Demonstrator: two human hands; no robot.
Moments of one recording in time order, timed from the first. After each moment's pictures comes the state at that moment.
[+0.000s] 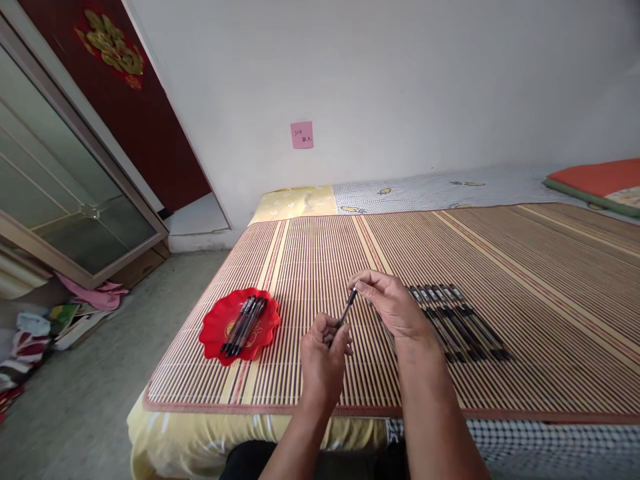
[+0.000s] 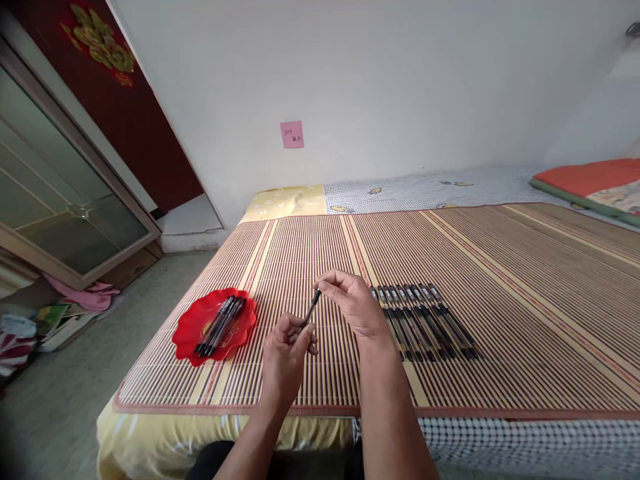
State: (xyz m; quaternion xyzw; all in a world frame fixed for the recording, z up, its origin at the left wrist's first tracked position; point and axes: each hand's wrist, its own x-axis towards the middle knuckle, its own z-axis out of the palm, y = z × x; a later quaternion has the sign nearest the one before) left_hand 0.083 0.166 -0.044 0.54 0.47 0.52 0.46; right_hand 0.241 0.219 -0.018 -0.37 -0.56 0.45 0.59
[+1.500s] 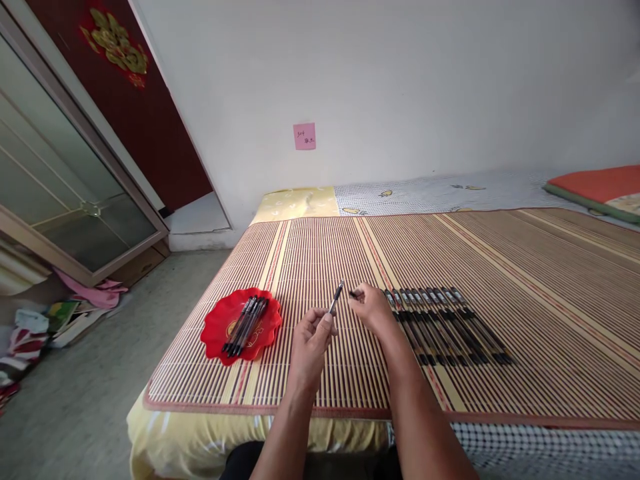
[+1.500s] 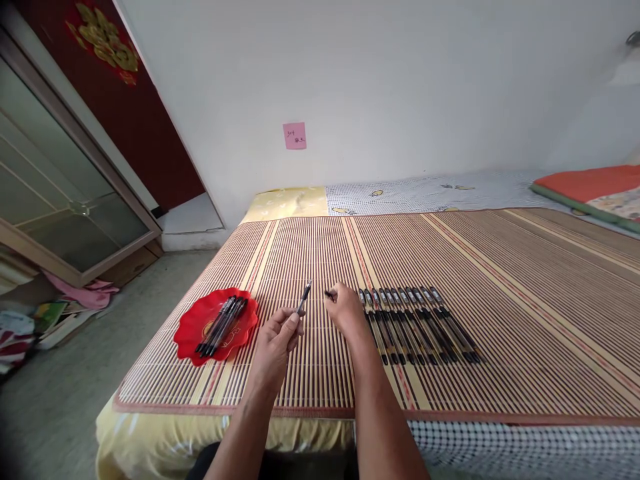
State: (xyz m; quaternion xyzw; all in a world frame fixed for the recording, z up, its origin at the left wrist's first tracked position) left_hand 0.062 0.190 -0.050 0.43 0.40 0.54 0.60; right_hand 0.231 0.250 -0.070 -0.70 -0.59 0.22 0.32
